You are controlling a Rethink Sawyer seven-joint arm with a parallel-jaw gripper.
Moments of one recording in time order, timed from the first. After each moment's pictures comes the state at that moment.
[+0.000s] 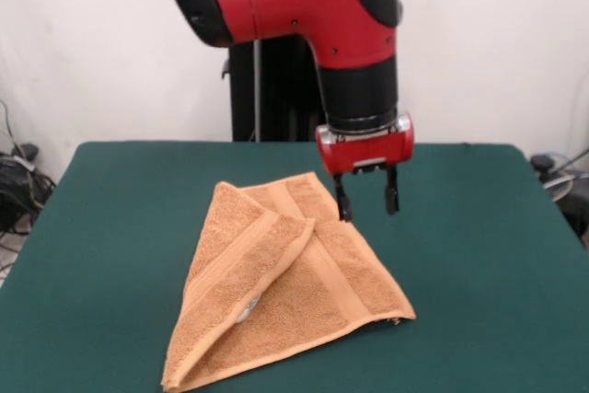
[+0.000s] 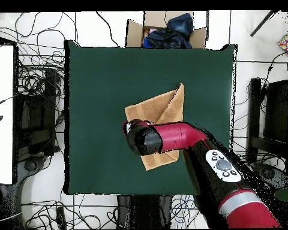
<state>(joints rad) -0.58 -0.65 0.47 1.88 -0.45 0.35 1.78</state>
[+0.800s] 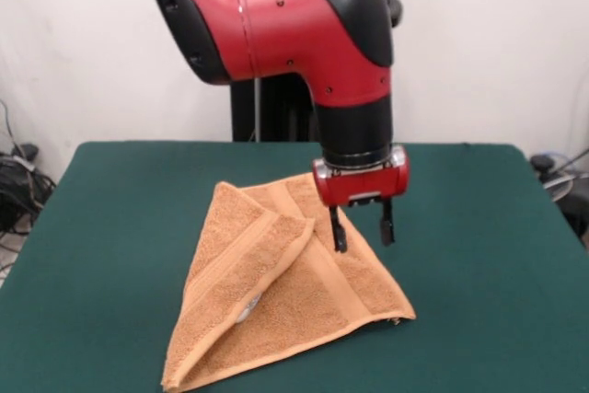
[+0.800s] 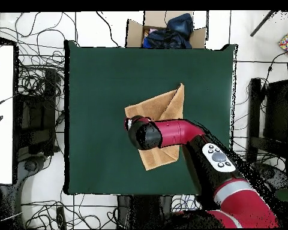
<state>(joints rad) -0.54 -0.55 0.42 1.80 -0.47 0.30 1.78</state>
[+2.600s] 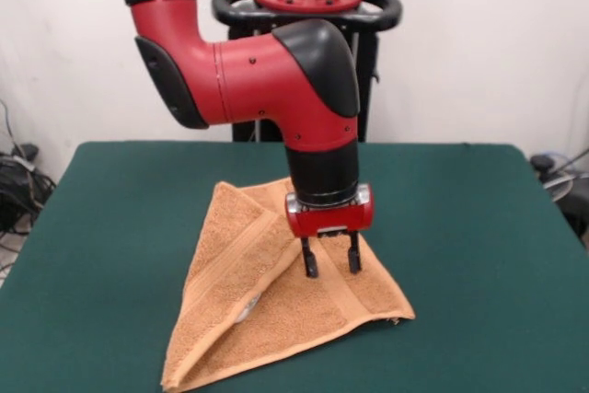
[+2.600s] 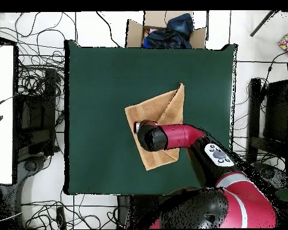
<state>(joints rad) -0.56 -0.42 0.36 1.74 -0.52 0.25 1.78</state>
